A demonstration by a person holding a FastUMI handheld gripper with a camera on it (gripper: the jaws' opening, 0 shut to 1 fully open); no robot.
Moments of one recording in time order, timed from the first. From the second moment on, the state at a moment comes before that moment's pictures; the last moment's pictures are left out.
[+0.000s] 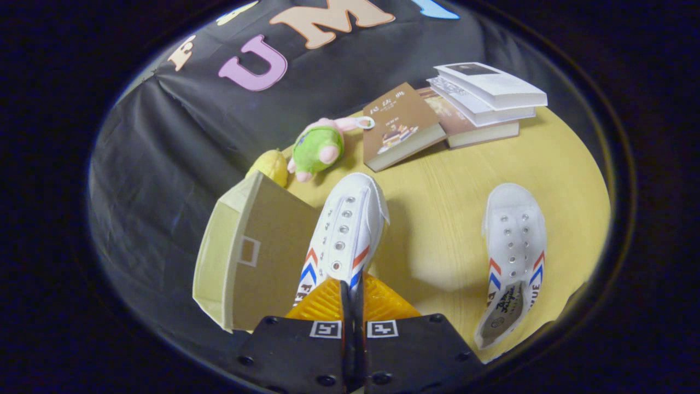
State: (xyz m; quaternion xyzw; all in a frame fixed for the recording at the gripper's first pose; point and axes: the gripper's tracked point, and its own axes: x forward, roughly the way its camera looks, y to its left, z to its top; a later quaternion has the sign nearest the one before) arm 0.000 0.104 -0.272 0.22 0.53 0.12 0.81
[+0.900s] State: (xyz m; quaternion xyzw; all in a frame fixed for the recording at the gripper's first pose) arm 0.042 0.214 -0.161 0.21 0.46 0.17 0.84
